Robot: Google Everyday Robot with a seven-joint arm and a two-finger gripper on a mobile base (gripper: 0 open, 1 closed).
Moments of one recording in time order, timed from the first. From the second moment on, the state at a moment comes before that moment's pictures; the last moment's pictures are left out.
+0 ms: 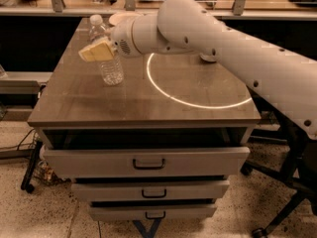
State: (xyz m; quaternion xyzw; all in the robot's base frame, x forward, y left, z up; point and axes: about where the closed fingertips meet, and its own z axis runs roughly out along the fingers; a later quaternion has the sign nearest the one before) arm 0.655 0.147 0.945 -0.45 0.68 0.28 0.50
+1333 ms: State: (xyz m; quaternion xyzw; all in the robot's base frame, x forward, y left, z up) arm 0.698 0.082 1.020 -0.52 0.71 0.12 0.47
